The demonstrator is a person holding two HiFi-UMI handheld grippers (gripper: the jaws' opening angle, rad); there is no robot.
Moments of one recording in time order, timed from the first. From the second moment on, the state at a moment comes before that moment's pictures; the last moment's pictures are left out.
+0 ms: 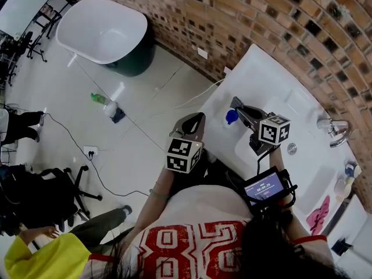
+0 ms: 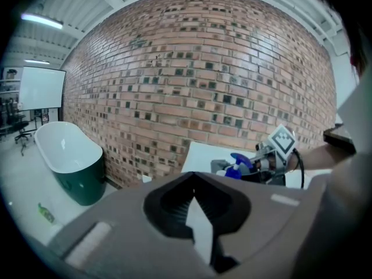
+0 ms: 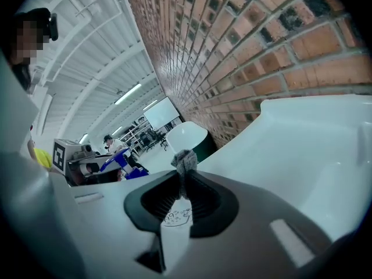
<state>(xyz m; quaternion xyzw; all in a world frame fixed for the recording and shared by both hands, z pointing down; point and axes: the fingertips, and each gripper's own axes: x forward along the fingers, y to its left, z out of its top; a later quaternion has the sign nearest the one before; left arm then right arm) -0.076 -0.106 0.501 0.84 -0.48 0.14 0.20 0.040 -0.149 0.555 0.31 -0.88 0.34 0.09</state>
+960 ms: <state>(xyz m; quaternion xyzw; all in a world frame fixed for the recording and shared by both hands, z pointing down) -0.084 -0.114 0.501 0.85 -0.48 0.14 0.20 0.060 -0.138 0.586 0.39 -0.84 0.36 0.12</state>
